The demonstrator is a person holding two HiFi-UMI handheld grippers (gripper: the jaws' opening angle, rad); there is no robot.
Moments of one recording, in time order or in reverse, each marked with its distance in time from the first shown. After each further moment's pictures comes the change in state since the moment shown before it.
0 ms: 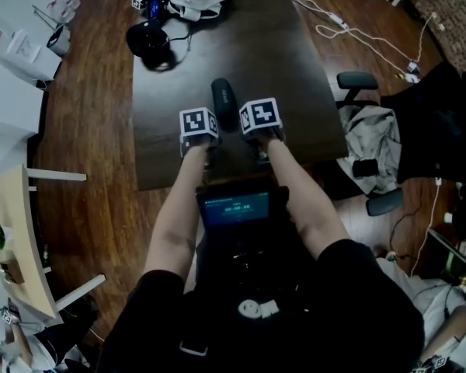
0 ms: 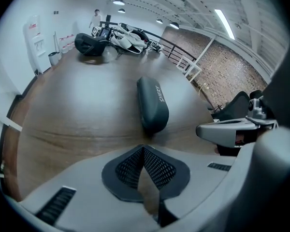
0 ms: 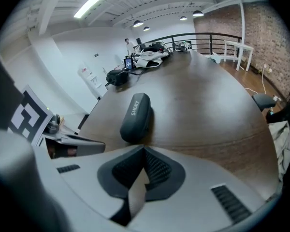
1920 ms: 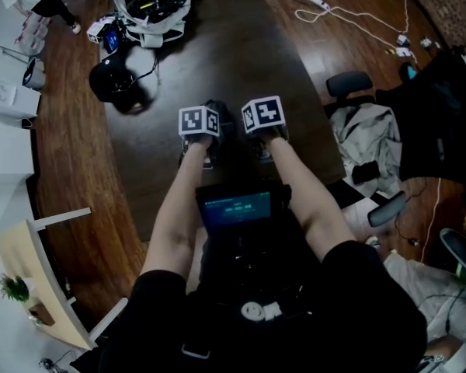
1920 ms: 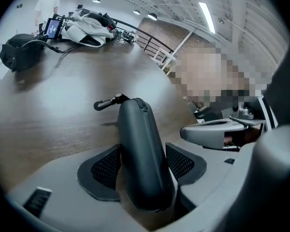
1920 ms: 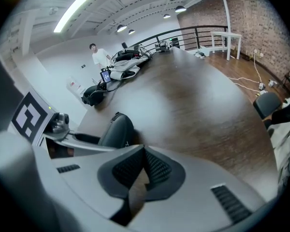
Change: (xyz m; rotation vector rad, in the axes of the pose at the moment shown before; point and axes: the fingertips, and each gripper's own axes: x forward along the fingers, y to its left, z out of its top) left arm 0.101 -0.092 0.120 0.173 0.112 -0.218; right arm 0.034 -0.113 0.095 0.159 -0.009 0.002
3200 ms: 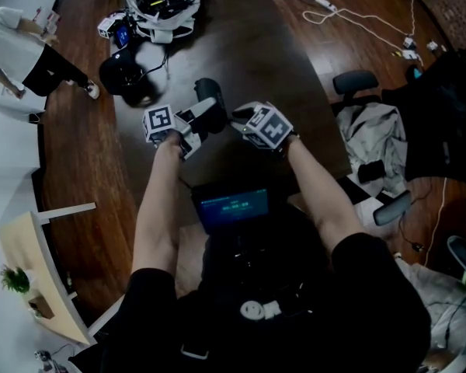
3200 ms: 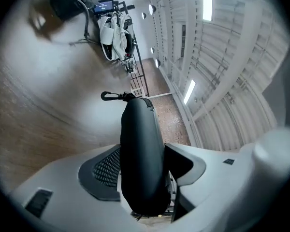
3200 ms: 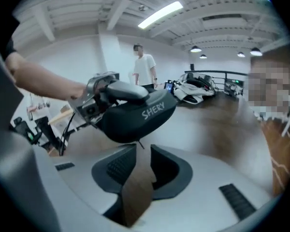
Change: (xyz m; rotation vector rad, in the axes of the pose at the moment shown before) left arm -0.106 -0.014 0.050 -0.457 -0.283 -0.703; right arm -0.040 0.104 -0.005 -0.752 -0.186 0.315
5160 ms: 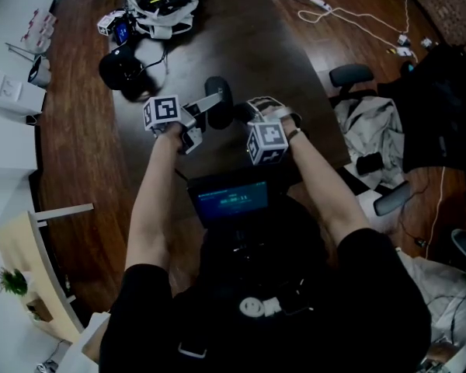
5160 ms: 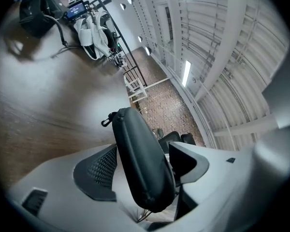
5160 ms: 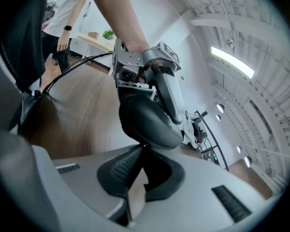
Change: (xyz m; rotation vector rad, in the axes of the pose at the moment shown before) left arm -0.003 -0.016 -0.024 0.194 0.123 0.072; right arm -0.011 0.018 -0.011 -0.881 0.129 -0.326
